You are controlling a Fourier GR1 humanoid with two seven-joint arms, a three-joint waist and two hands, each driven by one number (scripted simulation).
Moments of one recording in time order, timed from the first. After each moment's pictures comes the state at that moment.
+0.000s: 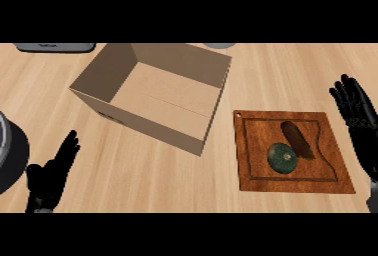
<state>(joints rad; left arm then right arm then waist) 0.07 0.41 -0.15 -1.31 0.23 0.18 -0.08 -0.07 -0.50 0.06 -1.68 -0.25 -0.03 -0.20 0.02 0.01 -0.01</state>
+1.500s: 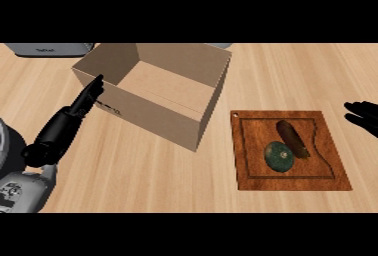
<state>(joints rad) -0.22 0.48 -0.21 -1.53 0.10 0.01 -0.09 0.04 -0.97 0.00 -1.86 0.33 0.24 -0.35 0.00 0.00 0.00</state>
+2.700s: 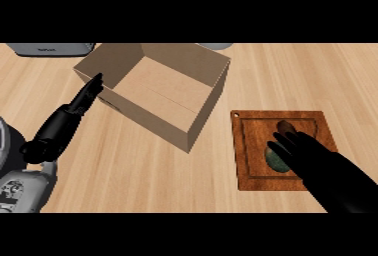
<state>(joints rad) -0.22 0.41 -0.12 -1.52 0.02 -0.09 -0.10 -0.06 -0.66 0.40 -2.11 0.80 0.56 0.33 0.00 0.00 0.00</state>
